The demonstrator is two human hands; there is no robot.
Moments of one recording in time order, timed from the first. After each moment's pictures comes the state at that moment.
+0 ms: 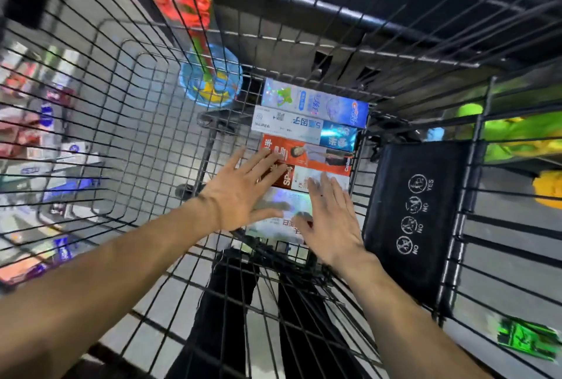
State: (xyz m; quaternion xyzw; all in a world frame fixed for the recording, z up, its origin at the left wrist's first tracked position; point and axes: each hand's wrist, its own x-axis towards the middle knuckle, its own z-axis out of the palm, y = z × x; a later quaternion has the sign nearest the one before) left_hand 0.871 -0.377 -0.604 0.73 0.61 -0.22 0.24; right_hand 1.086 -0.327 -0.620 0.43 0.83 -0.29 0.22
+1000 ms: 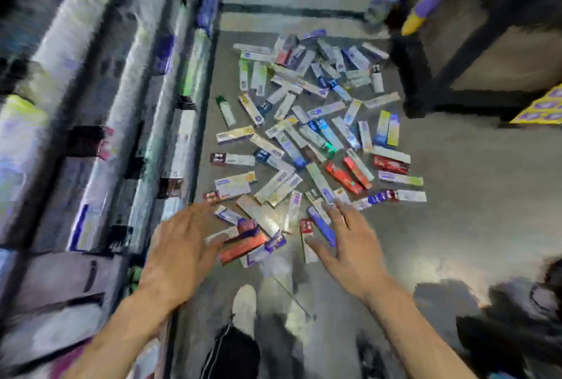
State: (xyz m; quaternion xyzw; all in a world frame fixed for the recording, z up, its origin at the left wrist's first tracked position) left_hand 0.543 -1.109 -0.470 -0.08 0.99 0.12 0.04; right_hand 0.454 -0.814 -0.460 -0.20 0.96 -0.19 0.09
